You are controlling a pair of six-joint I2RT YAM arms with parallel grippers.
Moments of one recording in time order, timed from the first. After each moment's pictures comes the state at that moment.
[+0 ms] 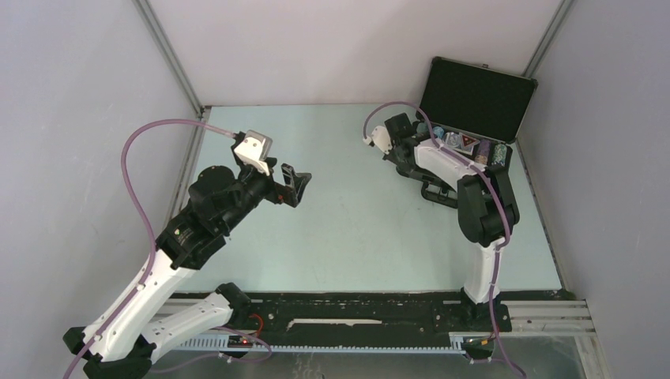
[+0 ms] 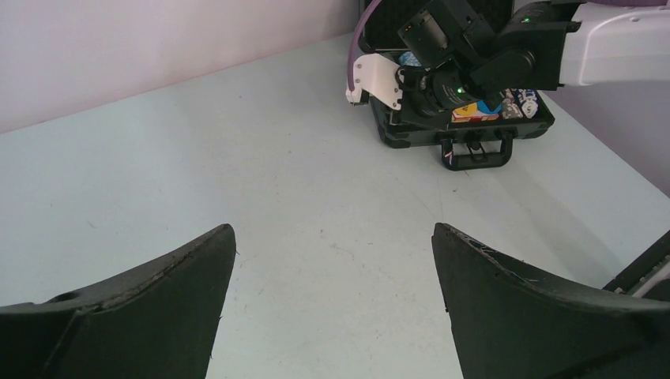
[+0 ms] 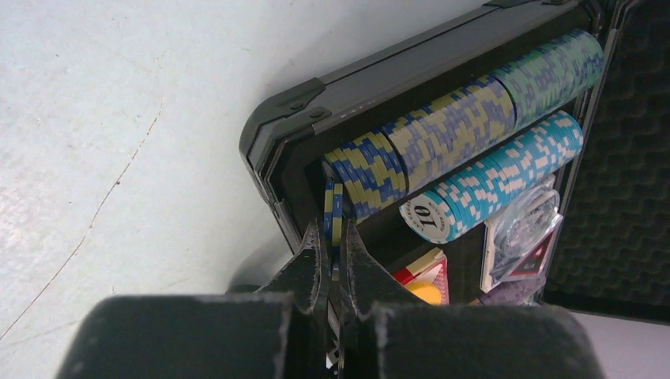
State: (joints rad) left arm -0.69 0.79 1.09 -0.43 -0.13 -0.13; right arm 0.41 1.97 1.52 -0.57 0.26 -0.67
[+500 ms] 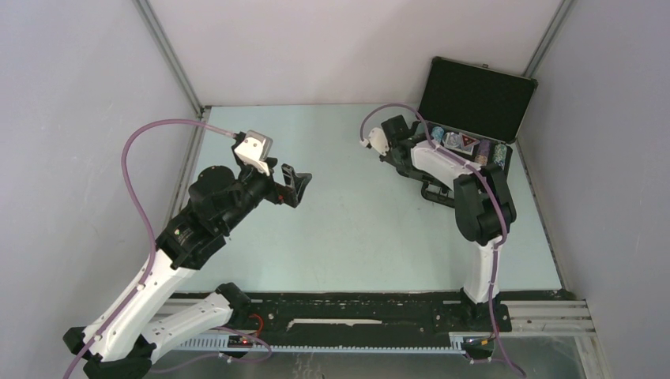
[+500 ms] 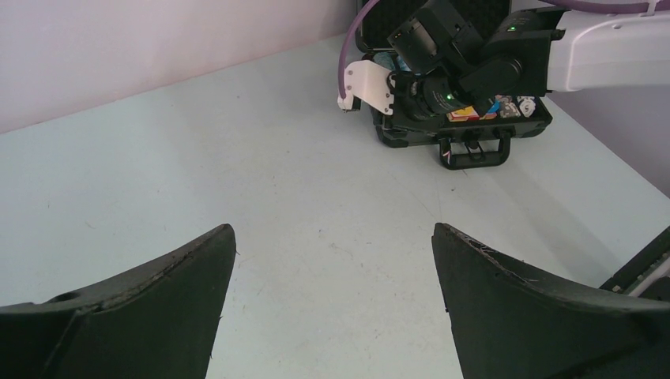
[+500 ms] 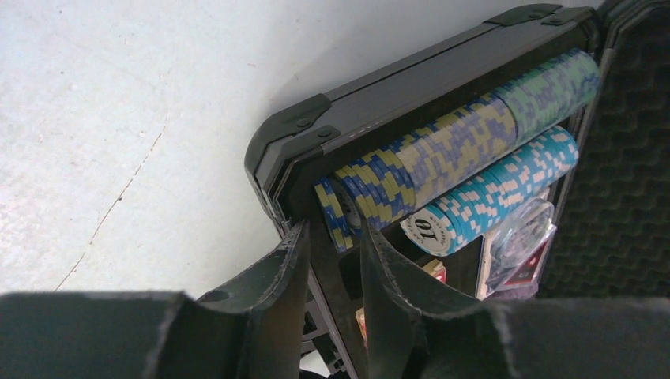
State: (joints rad) left arm -0.69 0.79 1.09 -0.43 -0.13 -0.13; right arm 0.41 2.00 1.52 -0.53 0.27 -0.69
